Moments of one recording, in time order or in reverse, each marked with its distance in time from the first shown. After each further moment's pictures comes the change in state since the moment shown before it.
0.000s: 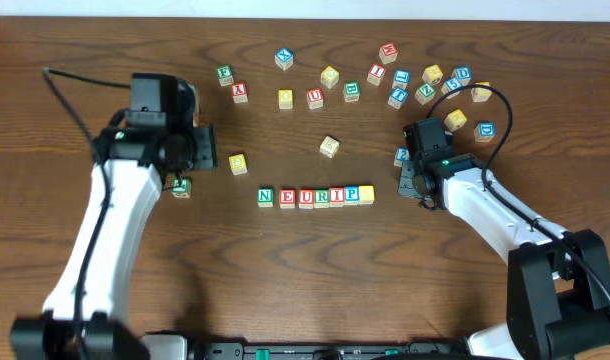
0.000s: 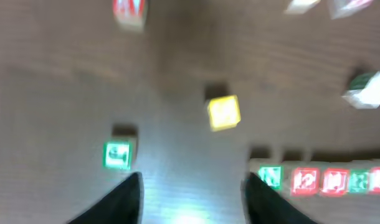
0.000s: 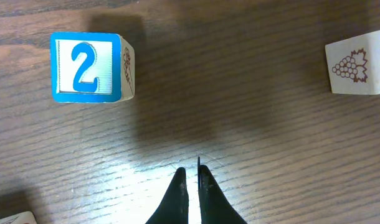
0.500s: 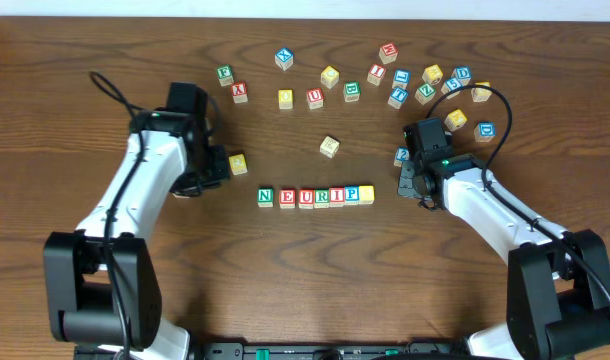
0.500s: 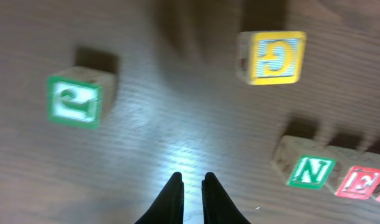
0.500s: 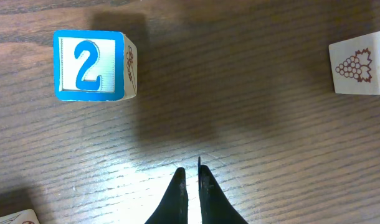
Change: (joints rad) left arm -0.050 0.226 -0.001 -0.089 -0.016 -0.167; right arm 0.000 0.000 0.000 0.000 -0.006 -0.005
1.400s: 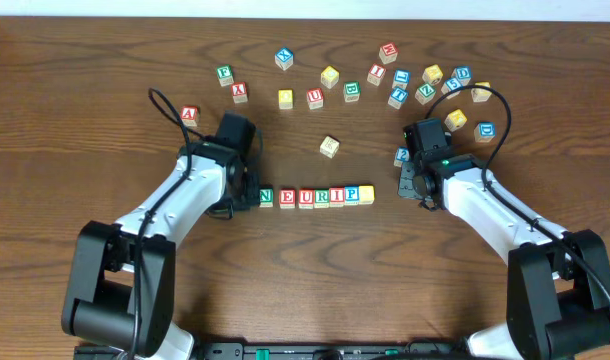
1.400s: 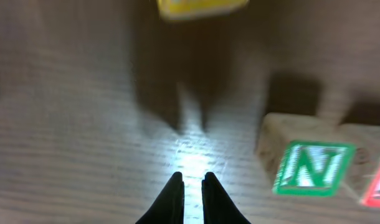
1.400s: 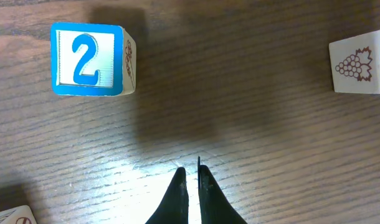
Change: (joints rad) left arm -0.179 0.002 -0.201 0.189 -0.056 -0.064; right arm 0.000 0.000 0.000 -0.008 0.000 -0.015
